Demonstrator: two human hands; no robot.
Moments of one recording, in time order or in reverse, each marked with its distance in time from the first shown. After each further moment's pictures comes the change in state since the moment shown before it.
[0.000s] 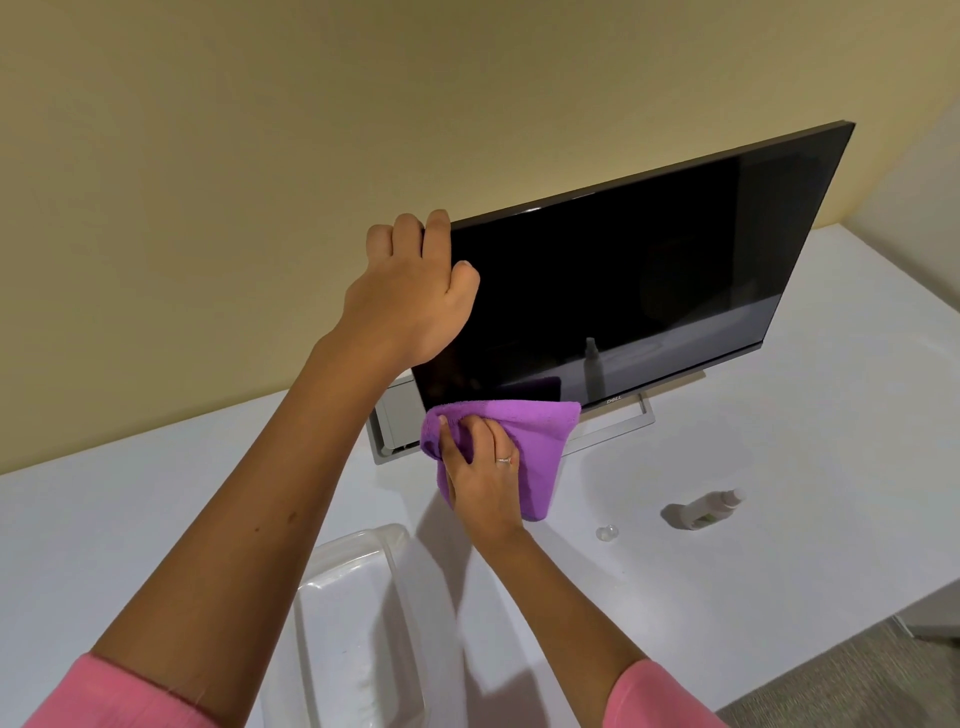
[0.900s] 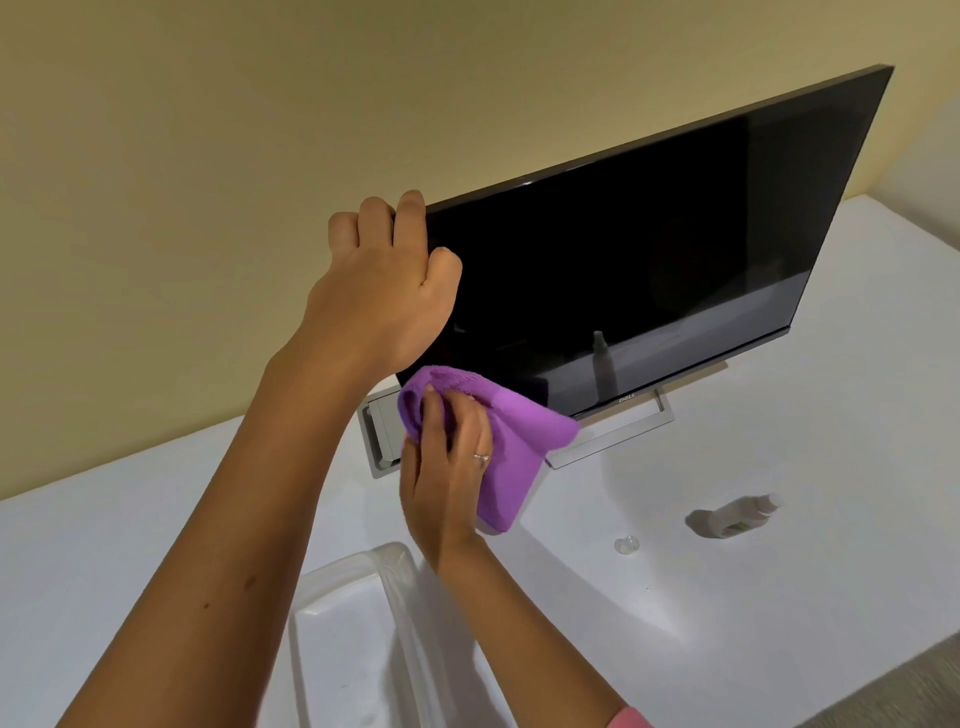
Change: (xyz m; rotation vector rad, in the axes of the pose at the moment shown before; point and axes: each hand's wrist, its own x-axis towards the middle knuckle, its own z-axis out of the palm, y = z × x) left_hand -0.002 0.006 0.002 0.023 0.048 -0.014; right_hand 0.016 -0.040 0.017 0.144 0.273 0.050
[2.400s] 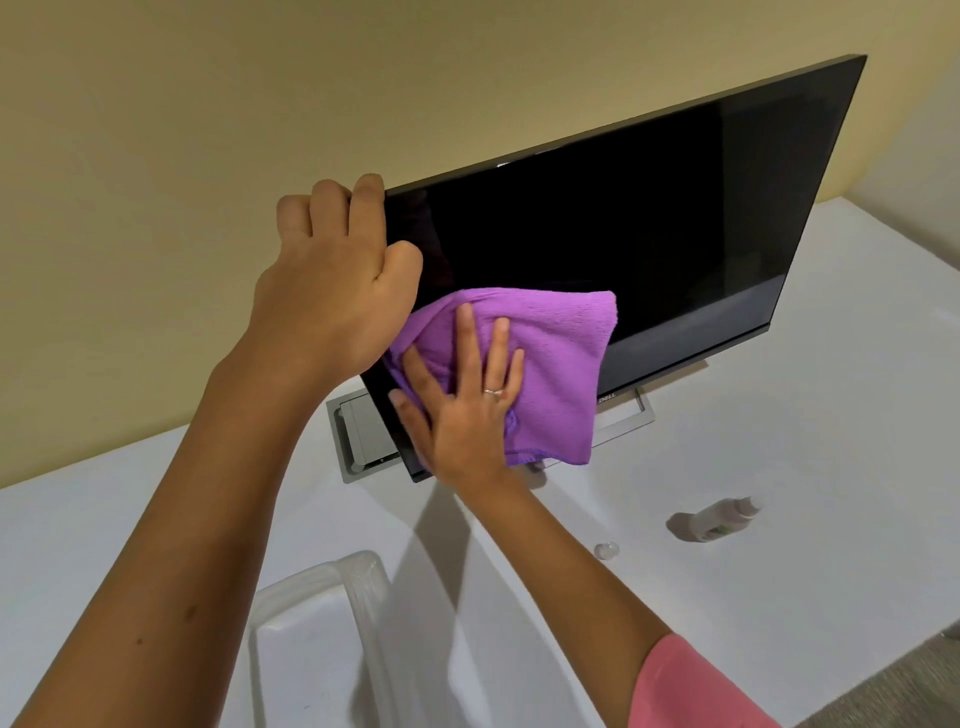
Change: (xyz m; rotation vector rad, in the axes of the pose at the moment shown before) left_hand 0.000 -0.005 0.012 0.074 0.068 0.010; right_hand 0.064 0.050 -0.008 -0.242 0.029 -0.327
